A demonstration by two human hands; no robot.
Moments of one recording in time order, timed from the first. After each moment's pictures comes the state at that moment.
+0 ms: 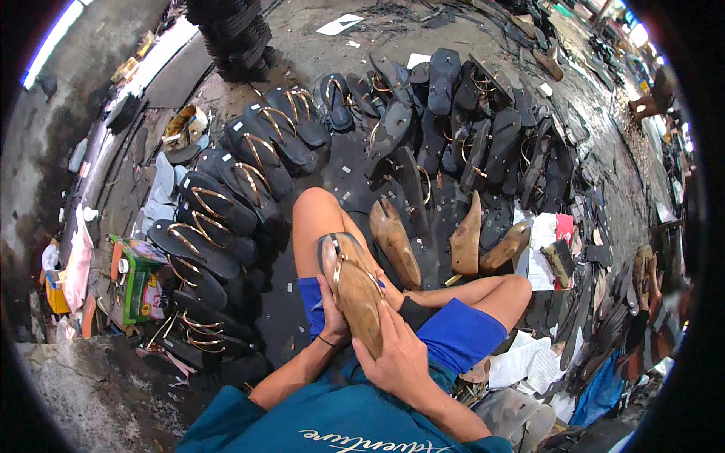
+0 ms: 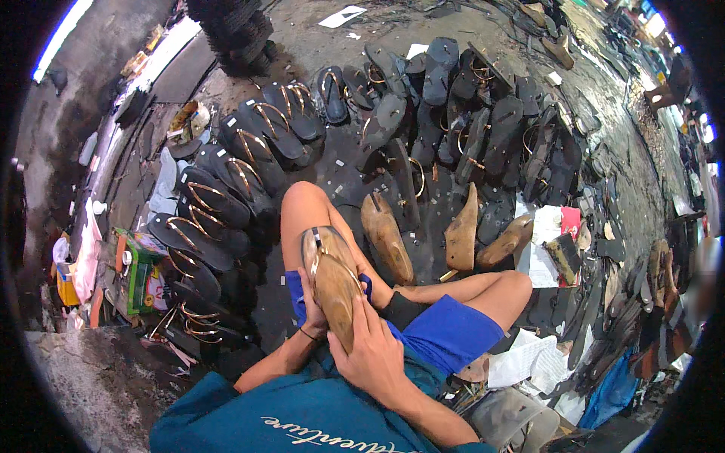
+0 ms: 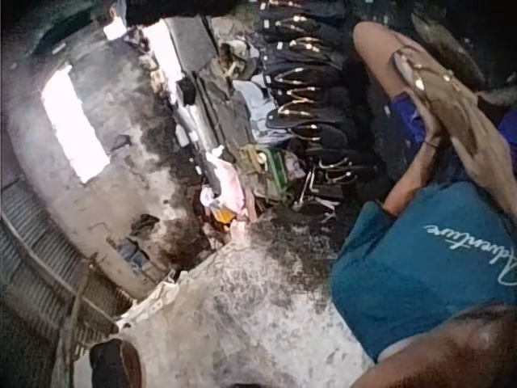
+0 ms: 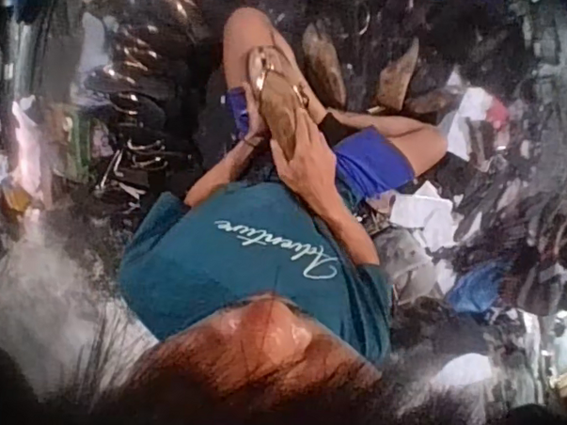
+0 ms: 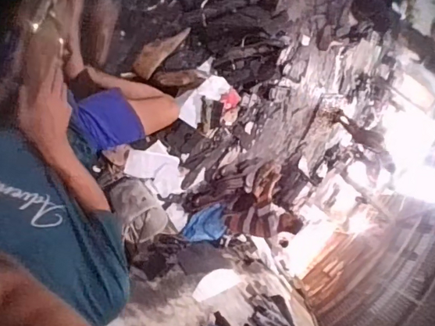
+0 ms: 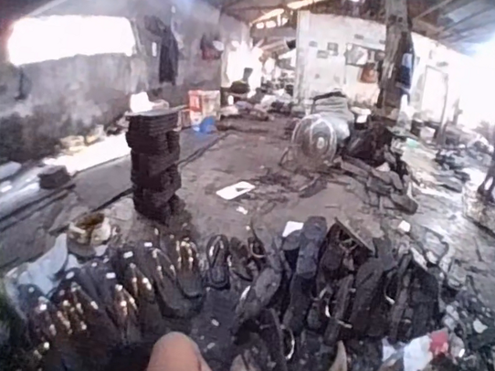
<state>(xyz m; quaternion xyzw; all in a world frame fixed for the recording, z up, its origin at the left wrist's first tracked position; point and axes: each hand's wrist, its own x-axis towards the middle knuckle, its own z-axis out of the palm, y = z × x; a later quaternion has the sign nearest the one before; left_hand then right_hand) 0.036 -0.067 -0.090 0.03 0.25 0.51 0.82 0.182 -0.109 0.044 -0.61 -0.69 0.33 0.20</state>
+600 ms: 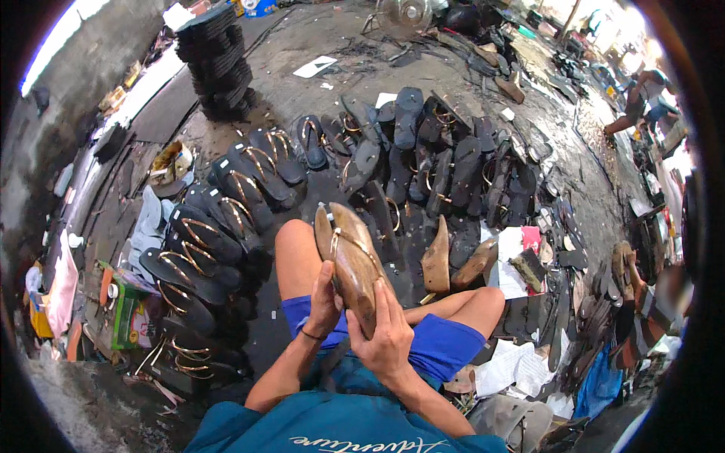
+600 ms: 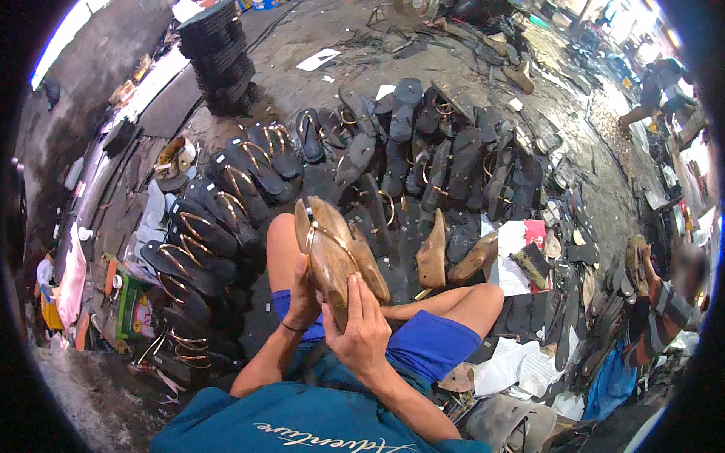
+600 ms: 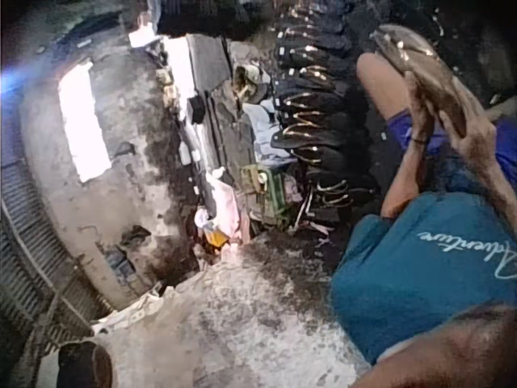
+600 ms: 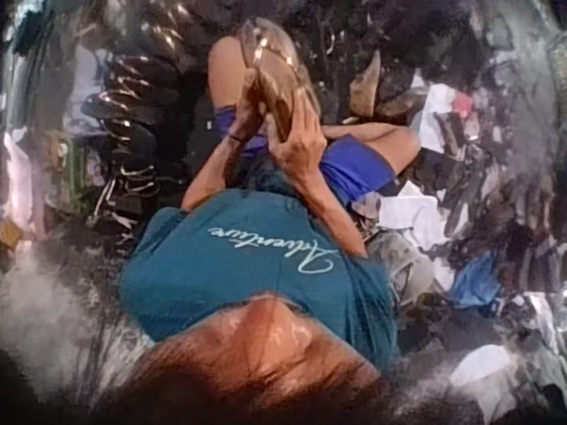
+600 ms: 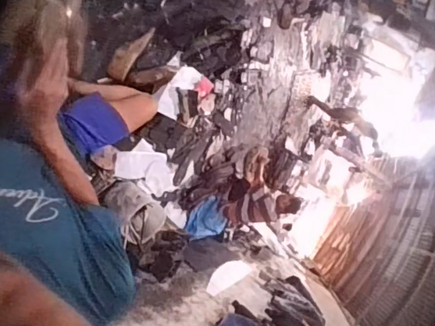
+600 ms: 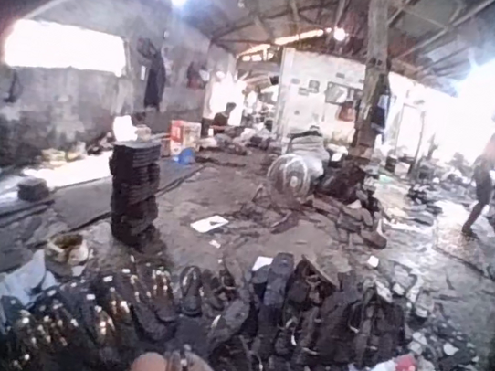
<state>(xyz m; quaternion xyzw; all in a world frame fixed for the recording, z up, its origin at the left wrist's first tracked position) 0.046 -0.018 -0.050 0.22 0.35 0.49 0.77 0.173 -0.076 0.031 -0.63 -0.67 0.12 0.38</state>
